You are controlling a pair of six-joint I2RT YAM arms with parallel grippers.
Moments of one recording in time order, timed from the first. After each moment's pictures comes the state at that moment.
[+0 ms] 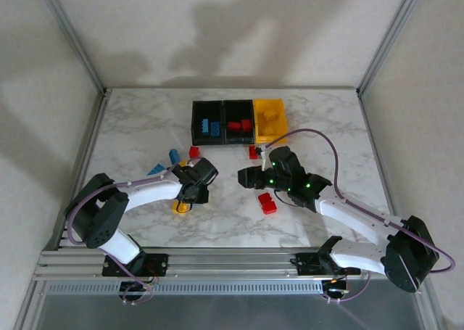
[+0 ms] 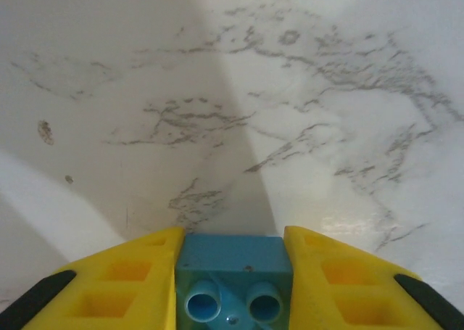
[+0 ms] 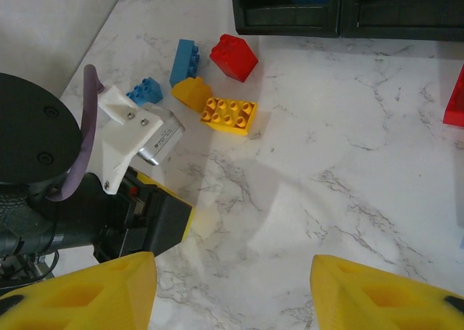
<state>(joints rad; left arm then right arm) -0.71 1.57 0.82 -0.58 -0.17 -0.72 0.77 1.15 0.73 -0.17 -0.18 0.50</state>
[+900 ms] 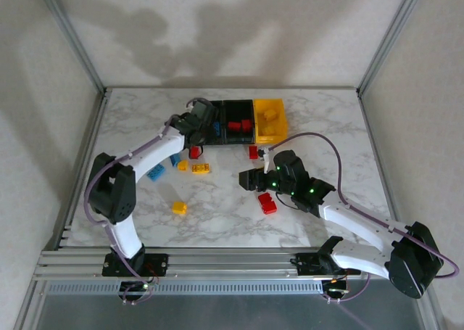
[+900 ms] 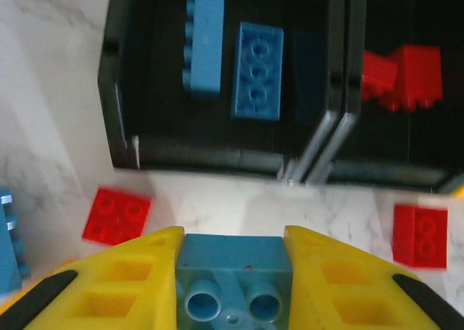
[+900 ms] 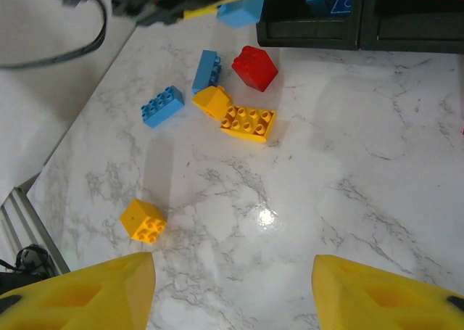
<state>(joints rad) -0.50 1.82 1.44 -0.58 -0.22 -0.66 0.77 1.09 0.66 -0.10 -0.21 0.50</state>
